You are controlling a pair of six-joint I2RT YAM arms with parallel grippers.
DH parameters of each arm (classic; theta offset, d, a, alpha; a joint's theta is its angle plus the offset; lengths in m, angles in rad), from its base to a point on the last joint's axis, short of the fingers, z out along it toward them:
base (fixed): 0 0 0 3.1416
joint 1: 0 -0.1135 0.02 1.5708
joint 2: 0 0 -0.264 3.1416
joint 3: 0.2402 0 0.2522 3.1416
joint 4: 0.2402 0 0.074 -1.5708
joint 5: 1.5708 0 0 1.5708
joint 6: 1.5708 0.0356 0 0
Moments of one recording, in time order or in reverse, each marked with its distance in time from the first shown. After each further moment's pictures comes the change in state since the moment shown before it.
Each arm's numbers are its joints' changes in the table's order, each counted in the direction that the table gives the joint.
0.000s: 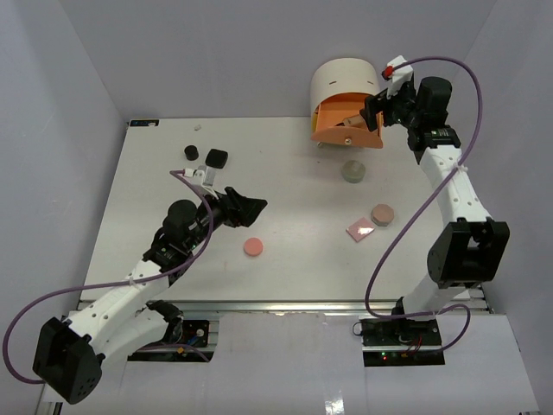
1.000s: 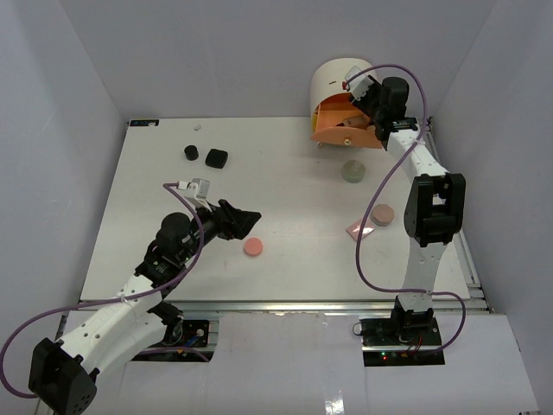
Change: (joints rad) left arm 0.000 -0.192 -0.116 0.102 0.007 -0.017; right arm -0.089 0.487 0.259 -0.229 0.332 -0.507
